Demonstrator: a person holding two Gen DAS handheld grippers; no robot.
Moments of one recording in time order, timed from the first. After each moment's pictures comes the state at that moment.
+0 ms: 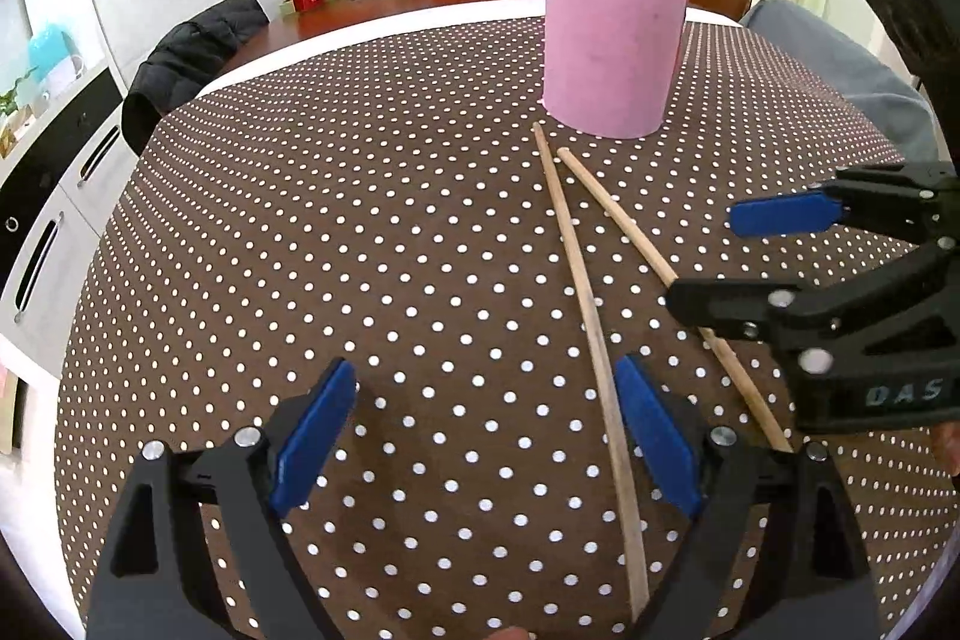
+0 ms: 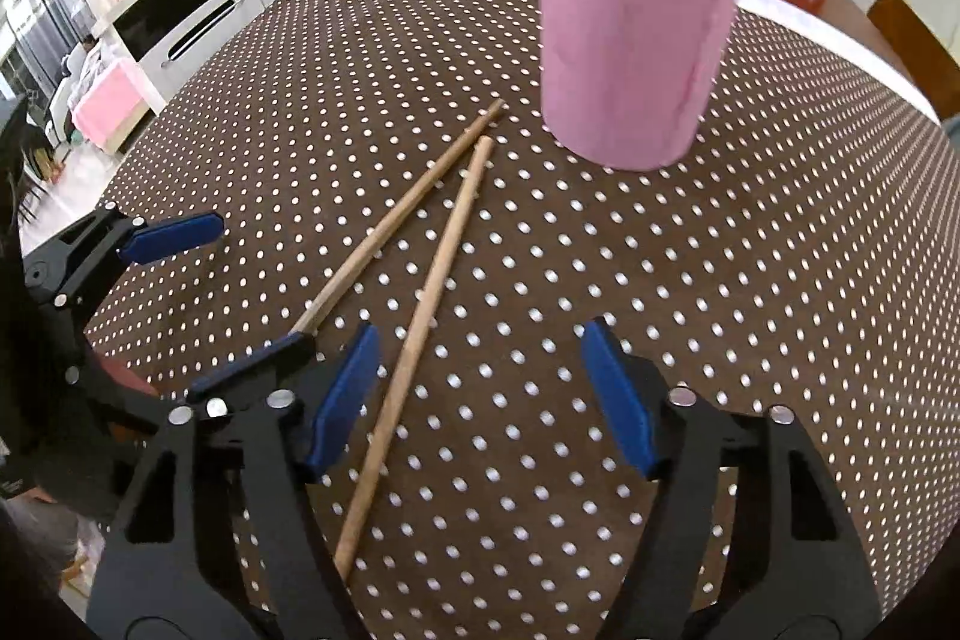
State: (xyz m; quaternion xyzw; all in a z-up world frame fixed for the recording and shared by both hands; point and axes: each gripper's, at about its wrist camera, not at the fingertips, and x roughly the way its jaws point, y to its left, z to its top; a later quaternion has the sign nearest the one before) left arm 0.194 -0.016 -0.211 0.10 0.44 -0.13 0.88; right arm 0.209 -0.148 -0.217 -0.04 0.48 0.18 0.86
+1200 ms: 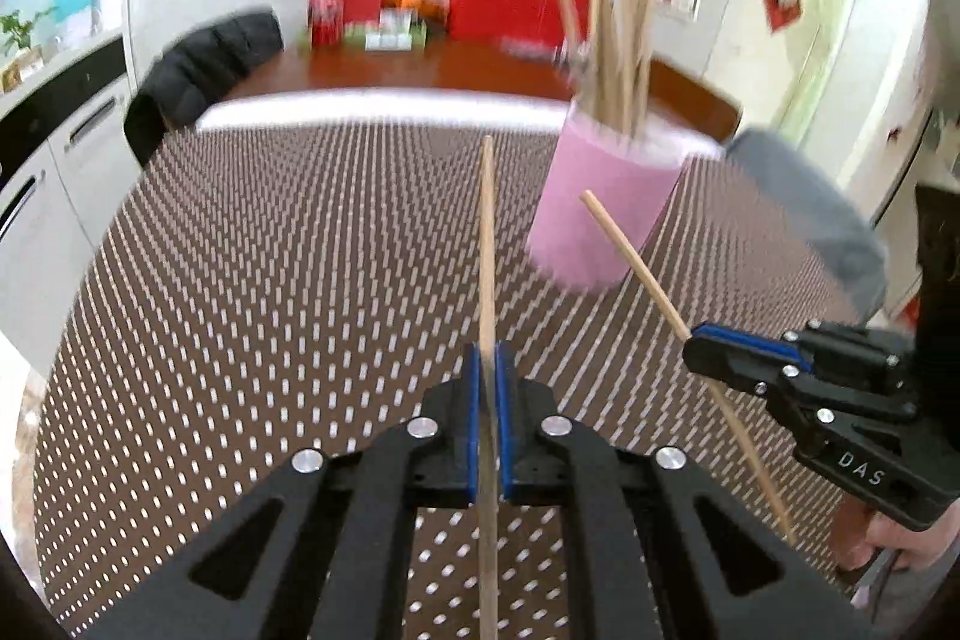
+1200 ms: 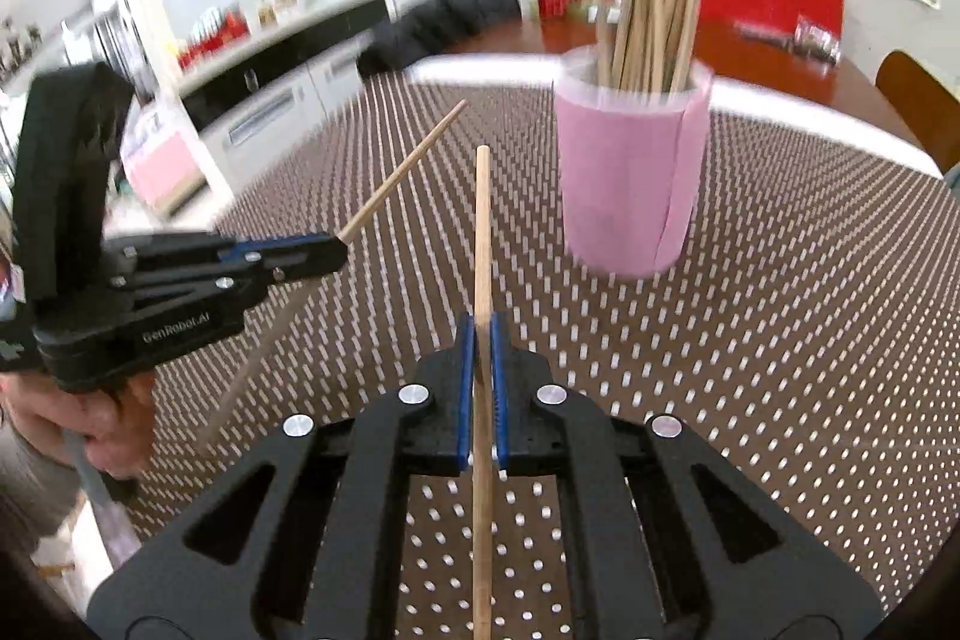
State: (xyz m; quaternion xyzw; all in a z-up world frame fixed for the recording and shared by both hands) left arm 0.222 0.000 -0.146 -0.03 0.37 -0.16 0.92; right arm 0.173 -0.173 -0.168 0.02 0.34 0.24 0.91
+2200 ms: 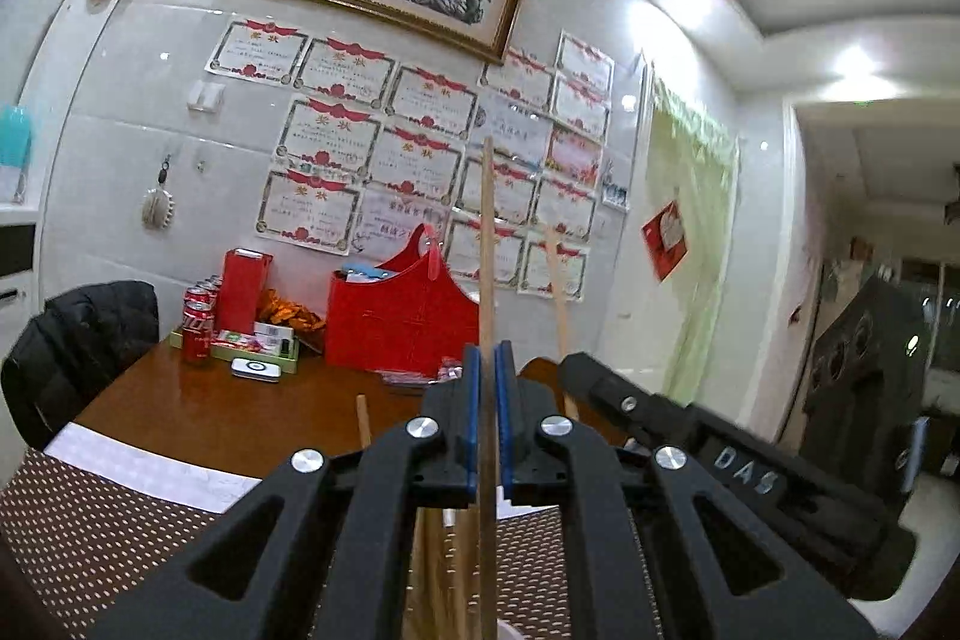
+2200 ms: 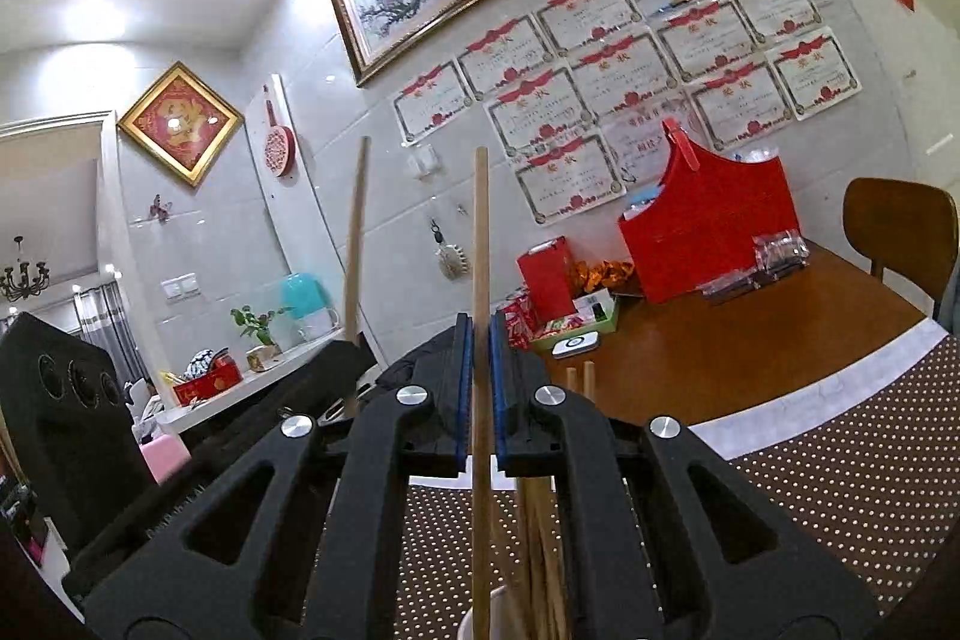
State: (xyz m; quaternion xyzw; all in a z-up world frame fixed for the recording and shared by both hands) left arm 0.305 -0.087 -0.026 -0.10 0.03 -0.26 0.96; right arm 0.283 -0.259 -0.040 0.21 0.02 0.20 0.96
